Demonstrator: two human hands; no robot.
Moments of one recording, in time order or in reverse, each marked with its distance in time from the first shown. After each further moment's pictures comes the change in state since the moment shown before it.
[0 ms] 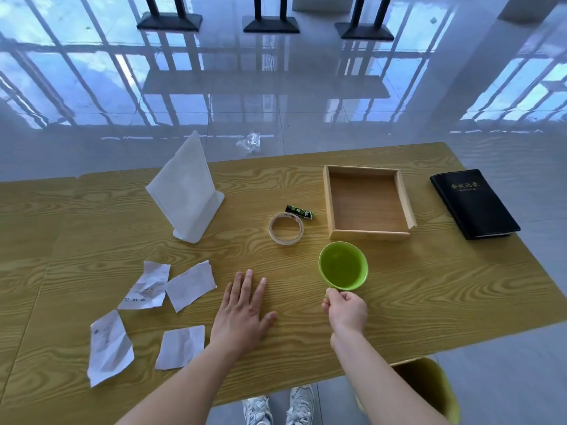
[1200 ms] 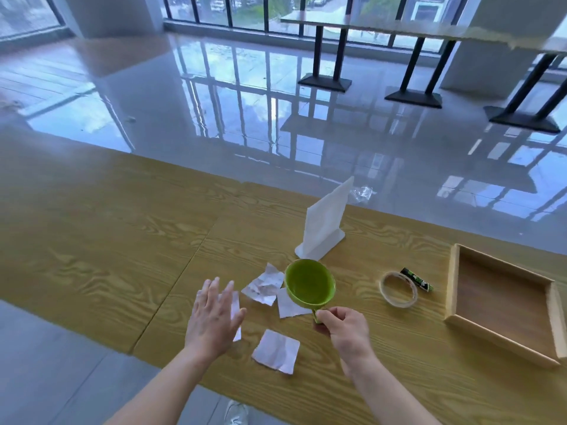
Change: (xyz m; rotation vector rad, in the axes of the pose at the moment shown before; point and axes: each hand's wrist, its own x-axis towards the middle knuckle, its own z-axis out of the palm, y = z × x) left_hand -0.132 -0.181 -0.055 -0.199 0.308 -0.633; right_hand -0.126 -0.027 0.120 -0.280 -0.834 -0.321
